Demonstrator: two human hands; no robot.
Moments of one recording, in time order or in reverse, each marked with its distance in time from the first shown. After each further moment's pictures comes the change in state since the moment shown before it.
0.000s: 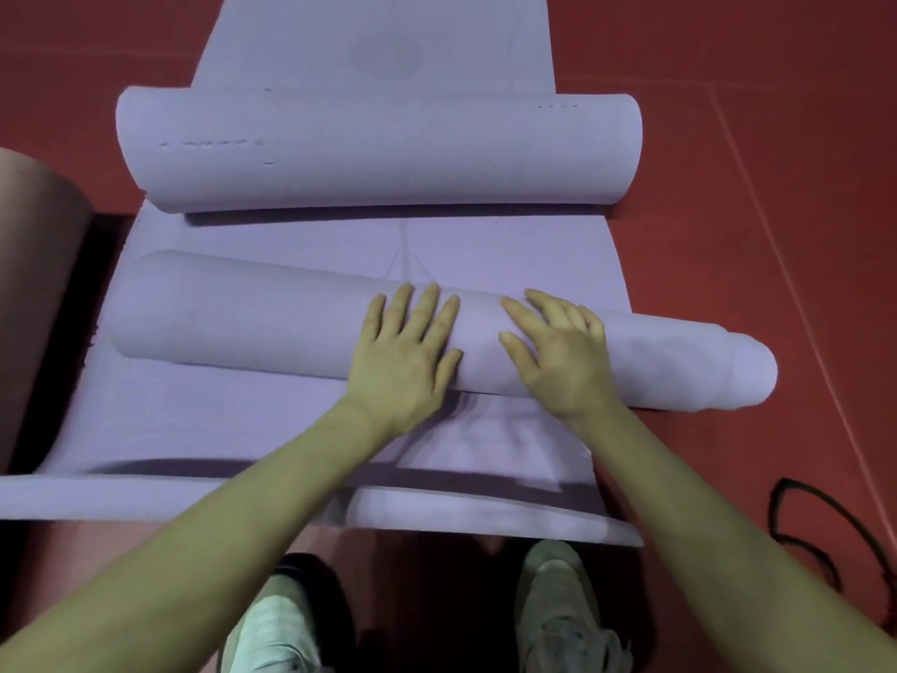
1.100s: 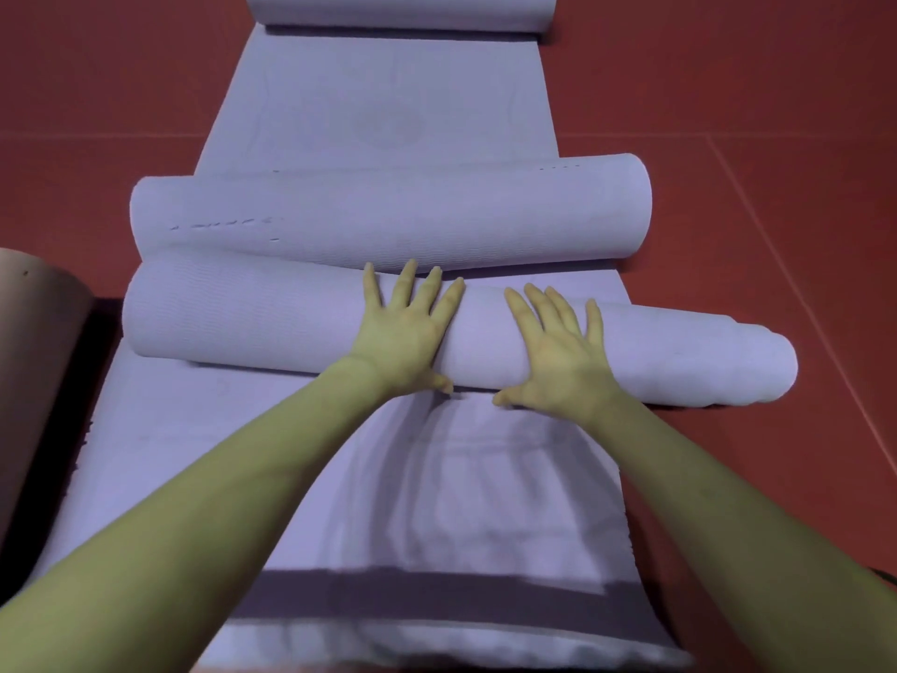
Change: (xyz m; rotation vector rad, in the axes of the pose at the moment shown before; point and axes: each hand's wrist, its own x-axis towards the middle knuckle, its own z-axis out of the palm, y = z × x) left_hand 0.111 -0.055 -0.017 0.203 -0.318 0.064; right_hand 0.090 0.001 -0.001 -0.175 -0.236 0.042
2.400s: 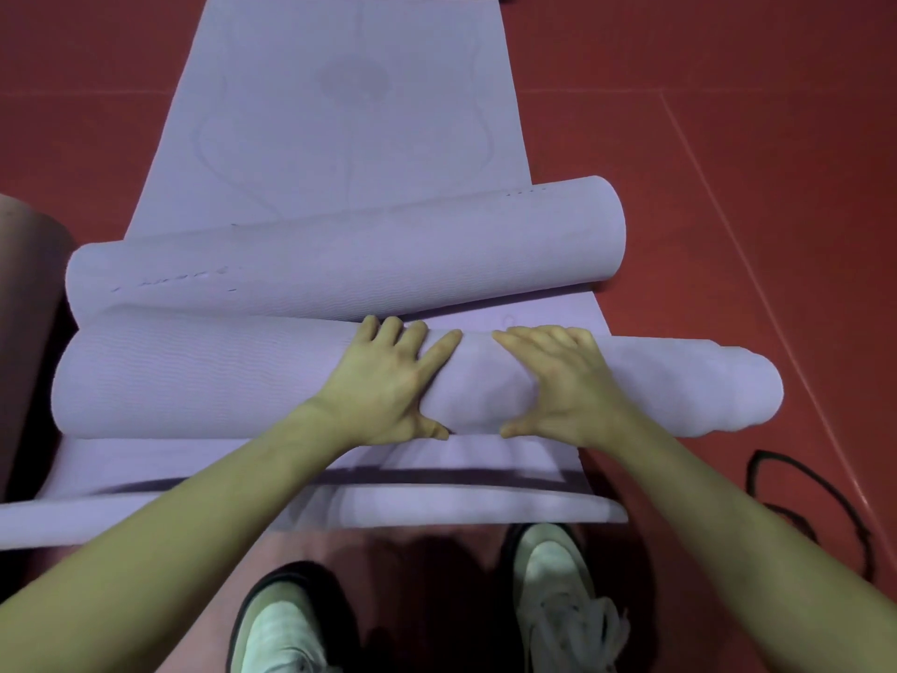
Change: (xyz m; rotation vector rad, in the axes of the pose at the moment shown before) left_hand -0.108 0.048 0.020 -0.097 0.271 0.339; right_hand -0.129 0.018 0.003 0.138 0.101 -0.188
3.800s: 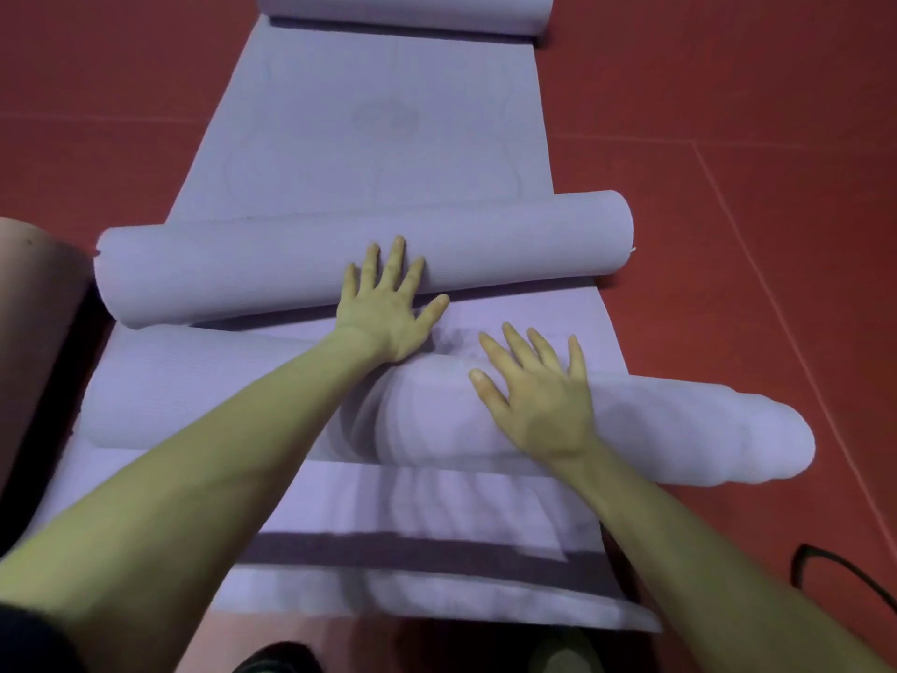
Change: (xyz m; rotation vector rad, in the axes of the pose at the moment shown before) left_hand 0.091 -0.080 0.006 -0.180 -0.280 -0.654; right_hand 0.073 -0.016 0.036 -0.103 0.146 0.184
